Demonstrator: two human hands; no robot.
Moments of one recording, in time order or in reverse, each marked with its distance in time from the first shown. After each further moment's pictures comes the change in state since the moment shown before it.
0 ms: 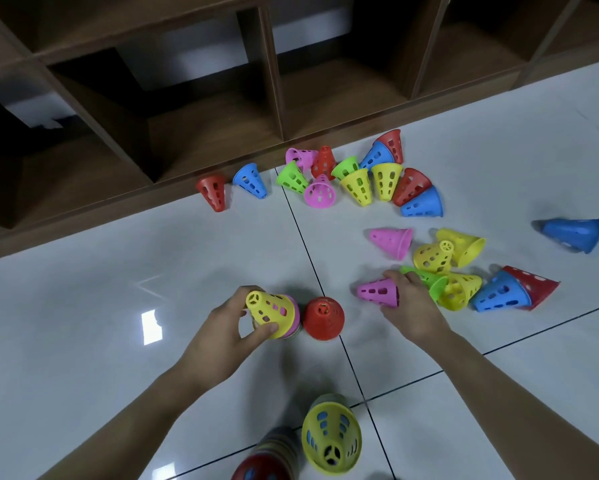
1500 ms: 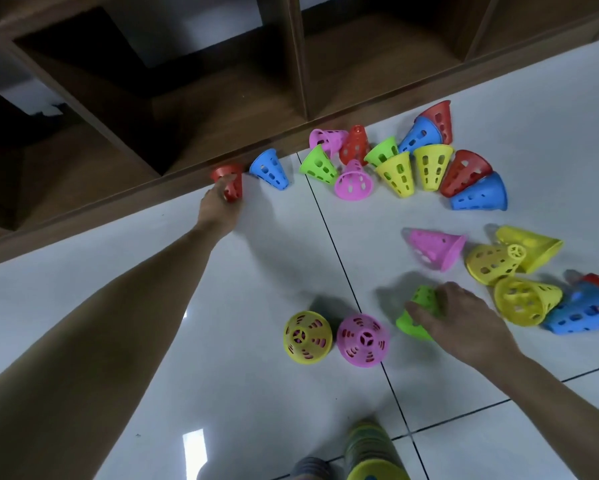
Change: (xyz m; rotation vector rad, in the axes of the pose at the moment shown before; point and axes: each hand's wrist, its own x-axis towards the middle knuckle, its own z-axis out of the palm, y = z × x) left_hand 0.243 -0.094 -0.069 0.042 0.265 -0.470; right_hand 0.010 -0.021 -0.004 -0.227 -0.162 0.272
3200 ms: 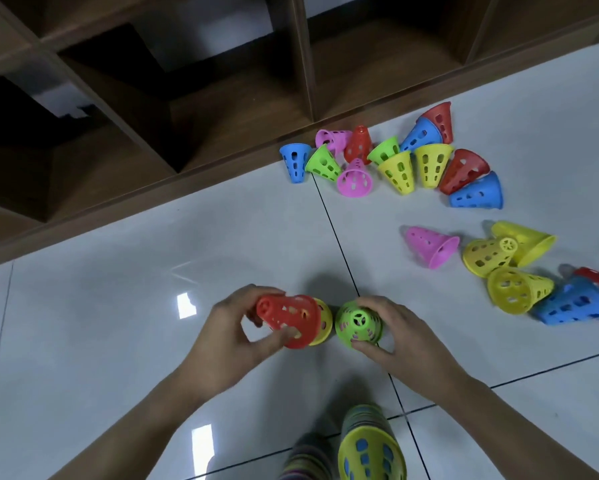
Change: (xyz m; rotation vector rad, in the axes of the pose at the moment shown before) left_hand -0.264 -0.010 -0.037 -0.140 -0.230 0.476; right_hand -0.053 -0.029 0.035 0.343 -0.009 -0.757
